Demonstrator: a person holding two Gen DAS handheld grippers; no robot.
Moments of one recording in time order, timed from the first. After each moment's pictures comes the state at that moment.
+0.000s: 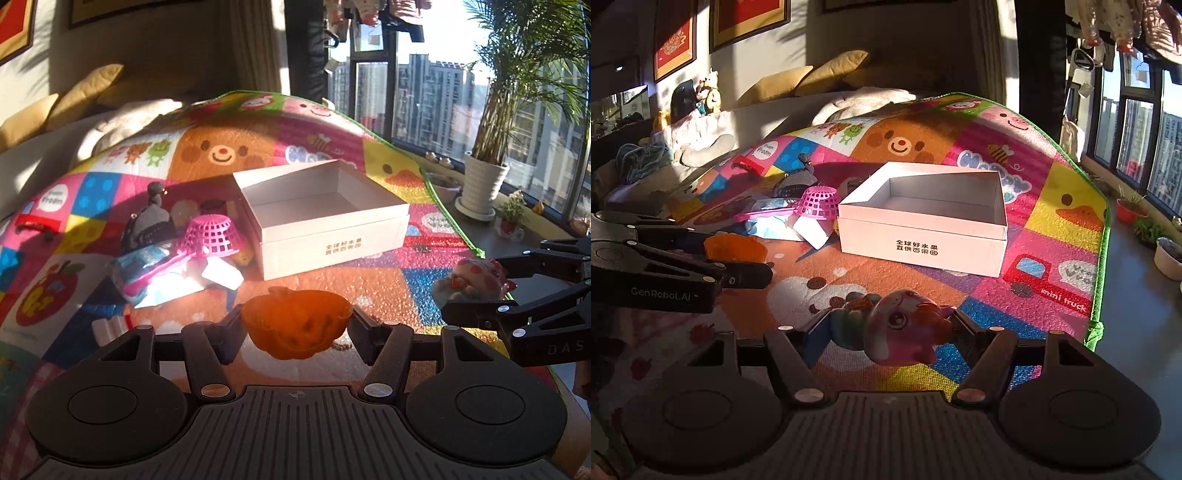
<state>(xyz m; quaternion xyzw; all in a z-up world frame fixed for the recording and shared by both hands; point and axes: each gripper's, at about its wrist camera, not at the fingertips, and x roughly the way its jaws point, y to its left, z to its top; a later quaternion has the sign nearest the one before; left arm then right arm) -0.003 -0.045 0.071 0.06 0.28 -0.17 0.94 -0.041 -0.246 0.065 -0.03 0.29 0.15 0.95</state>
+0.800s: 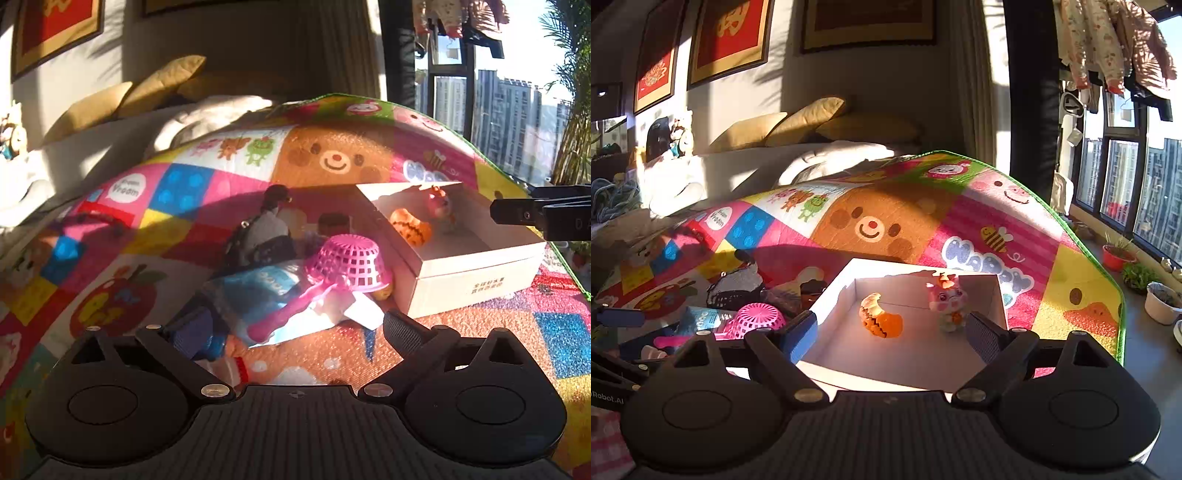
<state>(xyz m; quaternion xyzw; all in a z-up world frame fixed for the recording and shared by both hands) 0.061 0.036 0.050 0.04 0.28 -0.03 0.96 0.091 -0.204 0.083 -0.05 0.21 0.13 0.97</state>
